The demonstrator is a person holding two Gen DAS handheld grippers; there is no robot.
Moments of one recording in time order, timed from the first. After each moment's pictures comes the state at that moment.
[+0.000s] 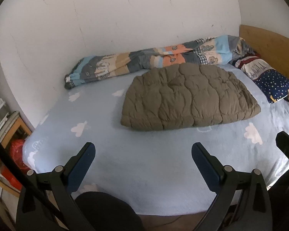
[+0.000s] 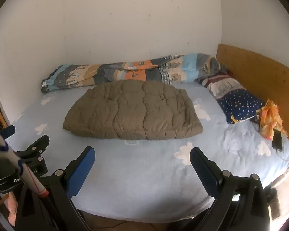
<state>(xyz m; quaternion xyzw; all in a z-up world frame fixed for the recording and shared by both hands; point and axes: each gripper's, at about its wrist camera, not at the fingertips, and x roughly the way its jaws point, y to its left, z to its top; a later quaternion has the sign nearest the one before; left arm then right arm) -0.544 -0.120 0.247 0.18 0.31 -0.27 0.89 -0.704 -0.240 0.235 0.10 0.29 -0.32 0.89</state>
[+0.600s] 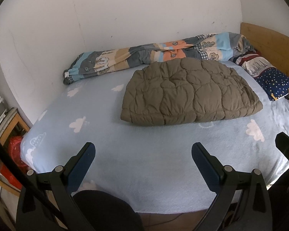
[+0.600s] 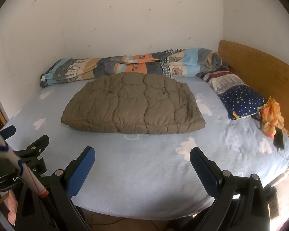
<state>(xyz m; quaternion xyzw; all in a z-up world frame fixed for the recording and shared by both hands) -0.535 -0.115 0.236 0.18 0.32 -0.27 0.89 -0.694 -0.242 0.223 0.10 0.31 -0.32 0.89</state>
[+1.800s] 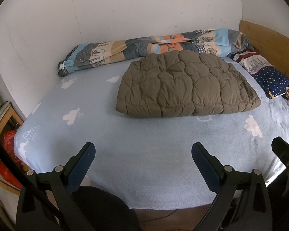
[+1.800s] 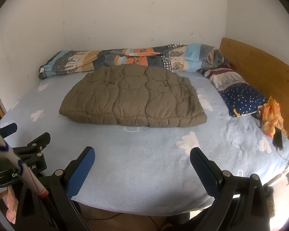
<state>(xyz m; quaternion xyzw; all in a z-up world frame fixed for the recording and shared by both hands) -0.527 -0.116 0.217 0.18 0.35 -0.28 0.88 -0.694 -0.244 0.209 0.10 0.33 -0.32 0.88</state>
